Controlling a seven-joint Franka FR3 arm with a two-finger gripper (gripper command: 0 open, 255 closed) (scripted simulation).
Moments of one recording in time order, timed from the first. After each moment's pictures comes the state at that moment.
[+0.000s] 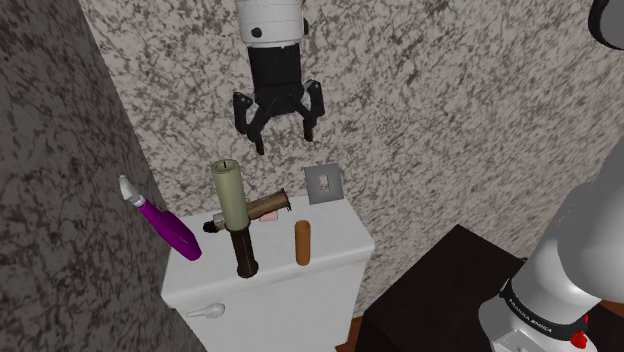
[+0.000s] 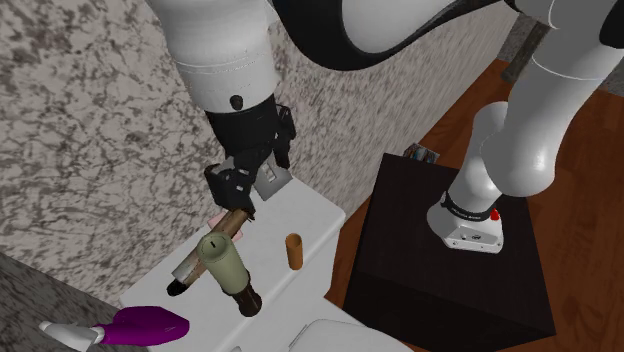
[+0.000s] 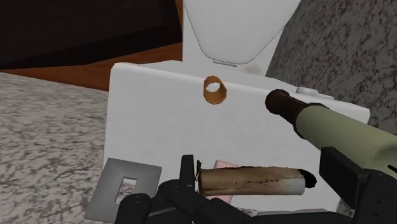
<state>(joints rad) 0.17 0.02 0.52 -1.63 0.01 1.58 0.85</state>
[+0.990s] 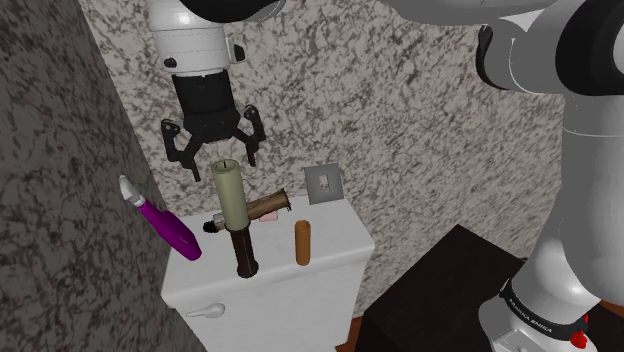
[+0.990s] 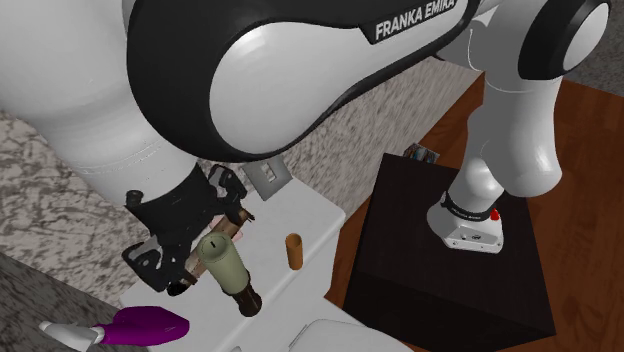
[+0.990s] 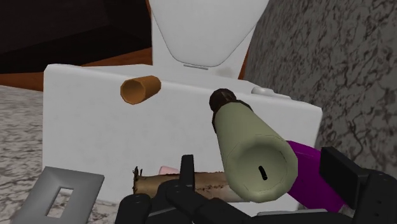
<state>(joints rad) 0.33 0.40 0.56 -1.25 -0.15 1.53 1.05</state>
